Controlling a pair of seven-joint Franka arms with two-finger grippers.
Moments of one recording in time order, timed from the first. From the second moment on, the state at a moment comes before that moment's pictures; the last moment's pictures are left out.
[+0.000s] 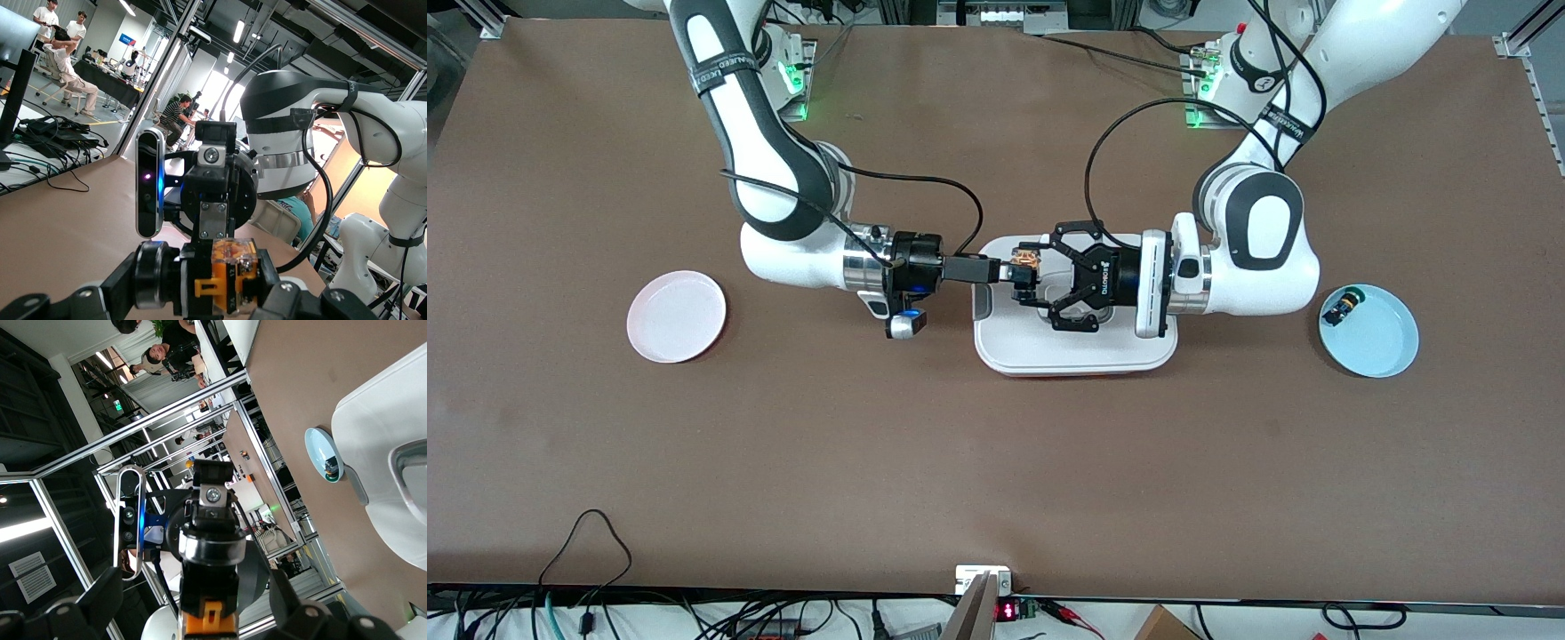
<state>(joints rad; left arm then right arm) 0.11 0.48 -0.57 -1.78 -1.56 2.06 1.72 0.74 0.49 -0.23 -1.68 1.98 2.04 -0.20</state>
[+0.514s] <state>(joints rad) 0.11 0.48 -0.57 -1.78 -1.56 2.06 1.73 0.74 0.49 -0.24 -1.68 1.99 2.04 -0.21</state>
